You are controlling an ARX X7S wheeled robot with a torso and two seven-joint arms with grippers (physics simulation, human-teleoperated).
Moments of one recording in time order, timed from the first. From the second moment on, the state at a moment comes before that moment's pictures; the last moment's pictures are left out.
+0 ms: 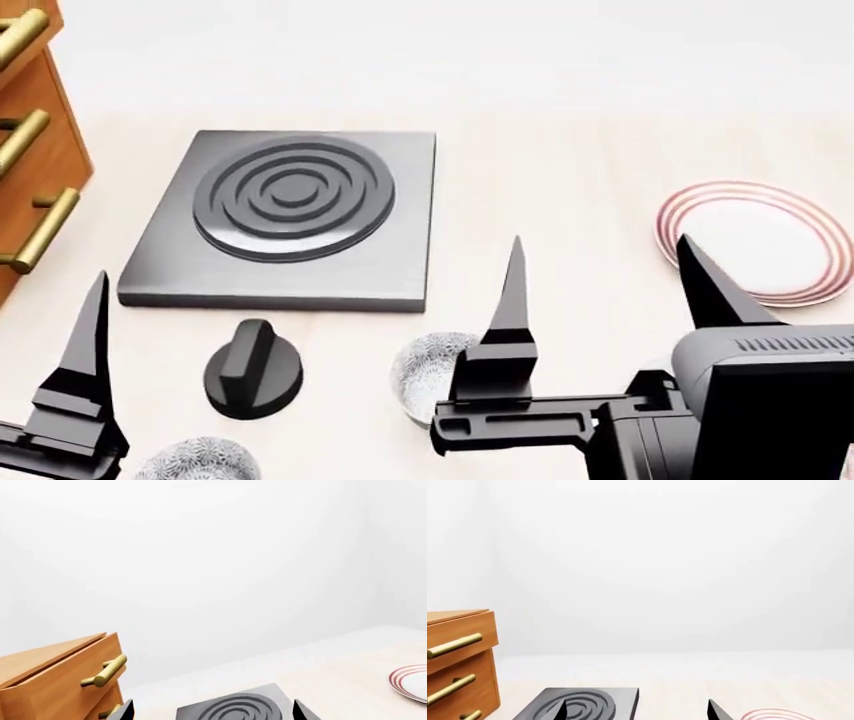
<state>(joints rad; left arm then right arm) -0.32 -0.57 0.12 0.98 -0.60 -0.86 -0.45 0.42 0.42 0.09 -0.96 1.01 0.99 0.63</state>
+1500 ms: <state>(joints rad) -0.31 -0.62 0.16 0.96 -0.62 -0.80 -0.50 0.41 0.48 0.01 -0.94 0.99 0.92 0.66</state>
